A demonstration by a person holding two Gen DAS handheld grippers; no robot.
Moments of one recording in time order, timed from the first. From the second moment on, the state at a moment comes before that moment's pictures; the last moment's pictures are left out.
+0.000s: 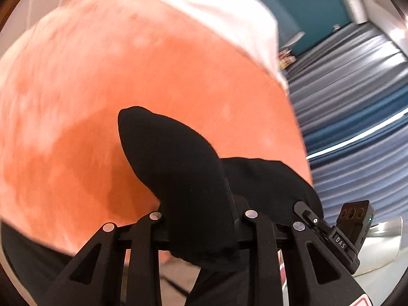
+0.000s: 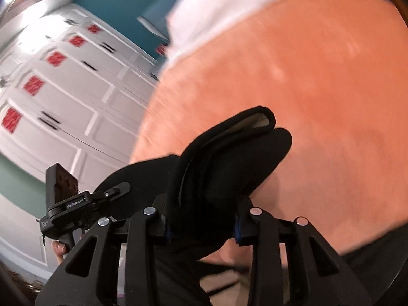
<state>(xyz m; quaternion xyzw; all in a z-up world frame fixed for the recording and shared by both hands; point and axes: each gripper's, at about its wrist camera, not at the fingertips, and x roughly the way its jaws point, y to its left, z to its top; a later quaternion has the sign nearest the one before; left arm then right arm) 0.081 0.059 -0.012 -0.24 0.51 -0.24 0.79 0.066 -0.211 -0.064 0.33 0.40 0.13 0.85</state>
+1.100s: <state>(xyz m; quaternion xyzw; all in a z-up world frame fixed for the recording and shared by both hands) 0.368 0.023 -0.144 -0.05 0.33 -0.10 0.94 0.417 -0.289 -0.194 0.24 0.29 0.03 0.92</state>
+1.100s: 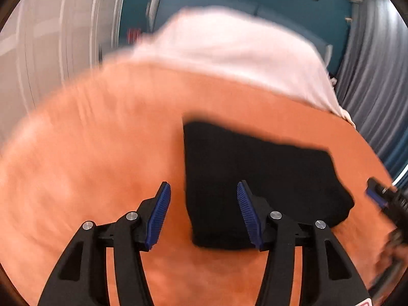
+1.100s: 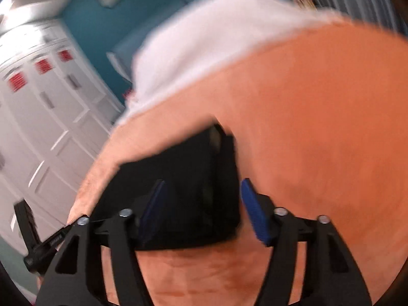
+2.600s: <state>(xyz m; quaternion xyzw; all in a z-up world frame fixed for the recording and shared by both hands) 0.076 0.001 -0.013 0.08 0.40 -0.01 0.91 0.146 -0.162 -0.050 0.11 0.31 -0.03 0.94</state>
